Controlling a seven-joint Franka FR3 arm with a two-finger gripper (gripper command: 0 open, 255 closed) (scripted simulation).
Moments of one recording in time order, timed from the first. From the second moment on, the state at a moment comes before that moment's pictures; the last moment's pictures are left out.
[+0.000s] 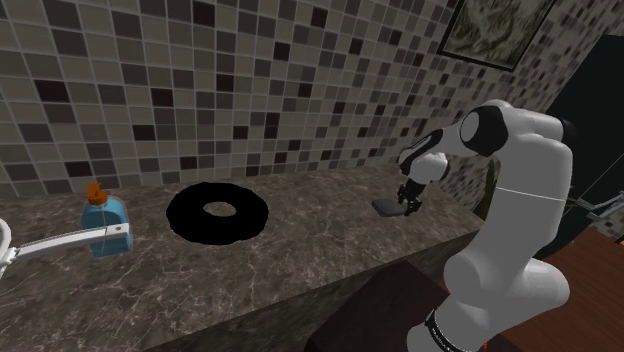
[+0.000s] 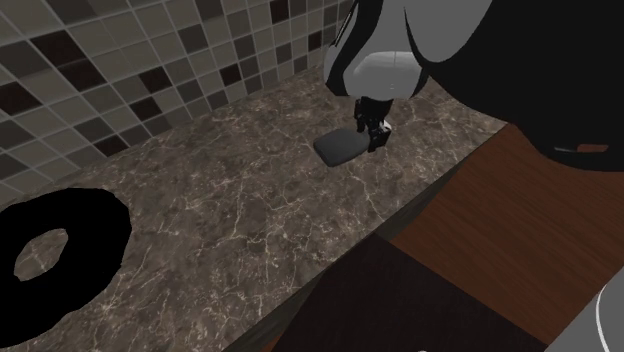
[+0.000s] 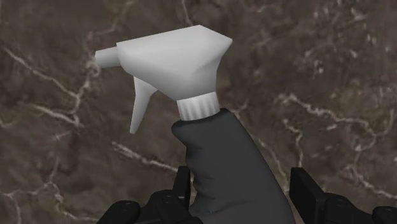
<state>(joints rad) -0.68 0.43 -0.23 -2.07 0.17 2.42 -2.01</state>
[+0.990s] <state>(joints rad) -0.66 0.29 -0.26 -2.04 0.12 2.26 -1.98</state>
